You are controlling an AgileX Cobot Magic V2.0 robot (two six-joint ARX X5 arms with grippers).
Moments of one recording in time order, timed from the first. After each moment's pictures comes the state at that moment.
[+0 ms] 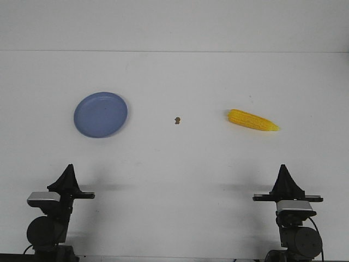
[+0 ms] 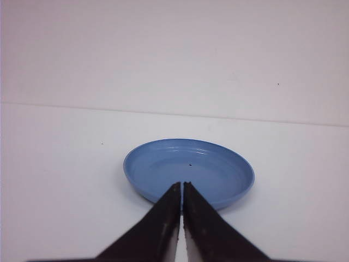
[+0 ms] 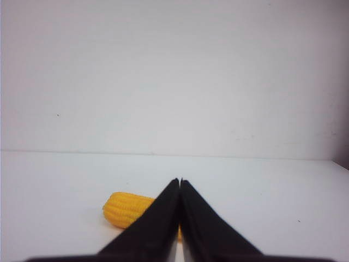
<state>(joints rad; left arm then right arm) -0.04 0.00 0.03 0.16 -0.05 -0.07 0.01 0.00 0.01 0.21 0.00 0.00</state>
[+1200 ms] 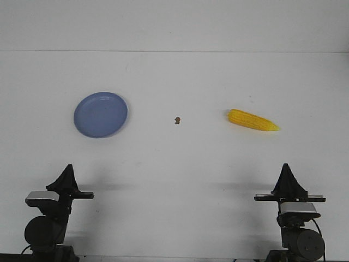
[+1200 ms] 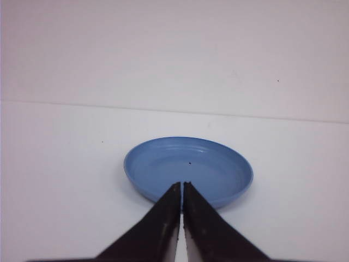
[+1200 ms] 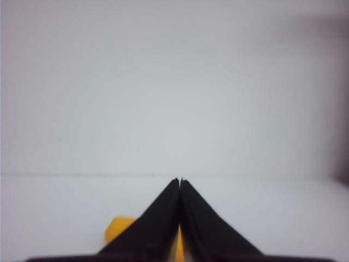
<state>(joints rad) -0.04 0.01 0.09 0.09 -0.05 -0.07 0.01 0.00 0.04 0.23 0.00 0.04</state>
